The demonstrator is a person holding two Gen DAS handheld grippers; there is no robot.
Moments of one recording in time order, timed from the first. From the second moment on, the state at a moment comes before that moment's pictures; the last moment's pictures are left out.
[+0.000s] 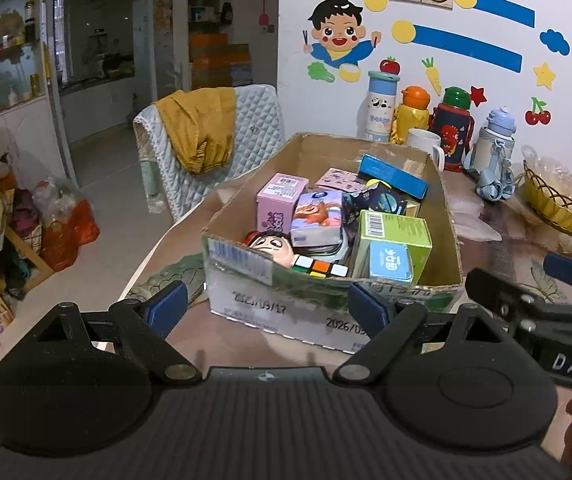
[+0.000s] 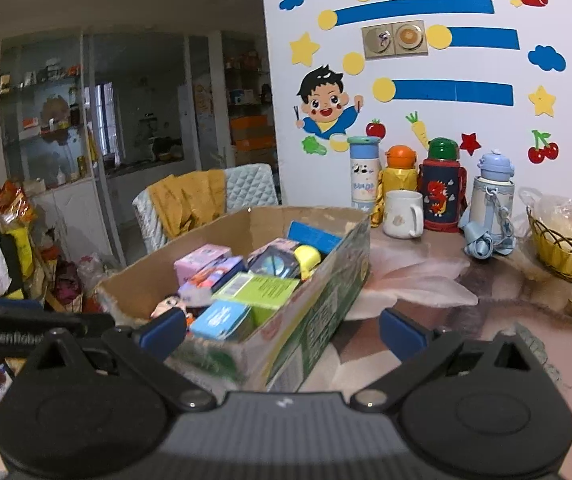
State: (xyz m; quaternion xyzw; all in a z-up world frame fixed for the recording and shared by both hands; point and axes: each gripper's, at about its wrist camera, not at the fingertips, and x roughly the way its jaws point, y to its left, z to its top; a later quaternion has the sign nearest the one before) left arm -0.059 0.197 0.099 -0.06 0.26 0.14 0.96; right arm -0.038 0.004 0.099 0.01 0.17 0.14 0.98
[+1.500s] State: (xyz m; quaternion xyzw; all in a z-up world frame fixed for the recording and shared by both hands) left arm -0.045 0.190 0.089 -0.03 0.25 0.12 0.96; right arm -0.036 0.022 0.082 0.02 0.18 0.10 0.98
